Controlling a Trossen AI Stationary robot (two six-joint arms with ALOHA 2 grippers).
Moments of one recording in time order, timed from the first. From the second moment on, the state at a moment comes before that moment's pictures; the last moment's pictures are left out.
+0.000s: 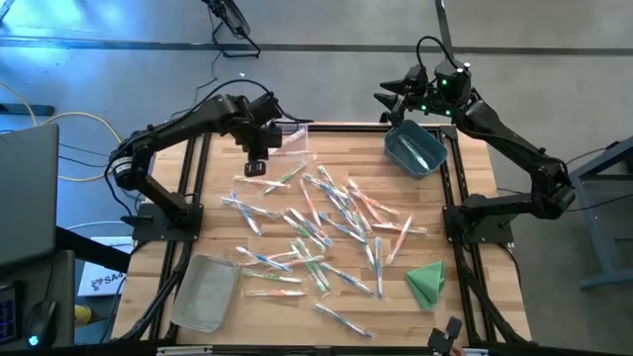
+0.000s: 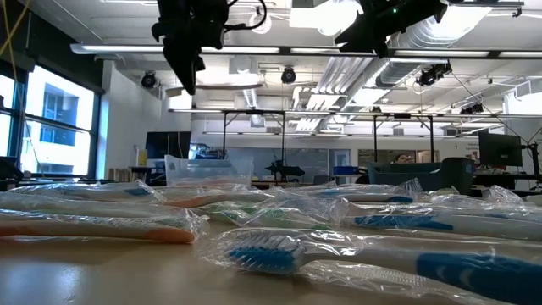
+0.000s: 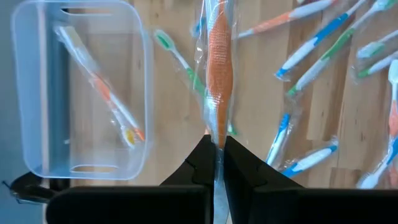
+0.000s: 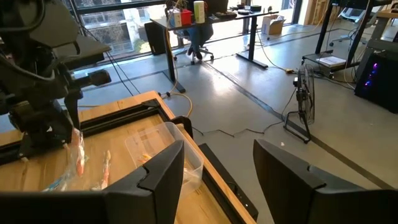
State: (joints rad) left arm 0.52 1.52 1.55 -1.27 0.07 0.44; right arm -0.86 1.22 1.17 -0.18 -0.37 -0.03
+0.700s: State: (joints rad) left arm 0.82 1.52 1.54 -1.19 0.23 0.51; right arm -0.86 1.22 1.17 -0.18 -0.37 -0.03
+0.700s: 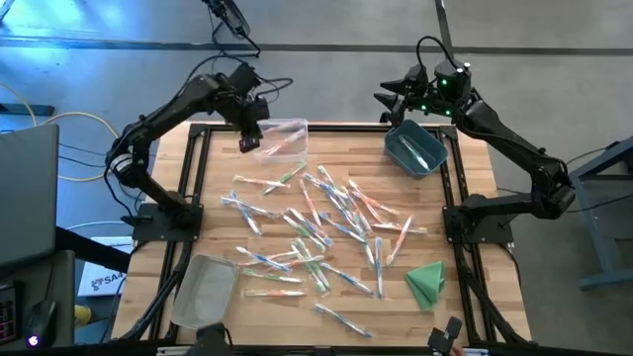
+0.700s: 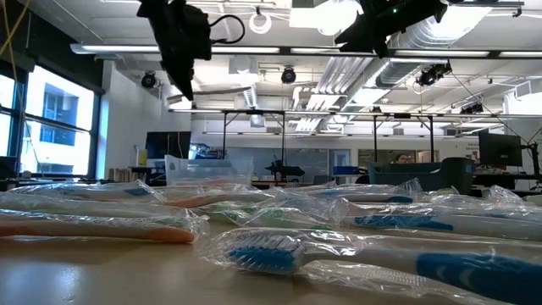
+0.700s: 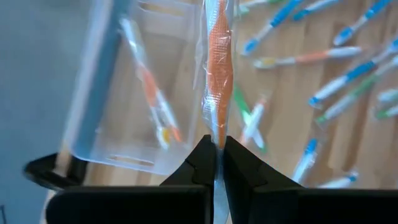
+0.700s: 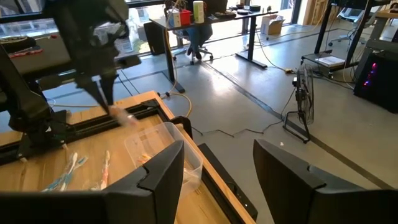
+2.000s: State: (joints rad) left arm 1.01 1.73 1.54 -0.87 0.30 0.50; right arm -0.86 1.22 1.17 -0.18 -0.32 -0.02
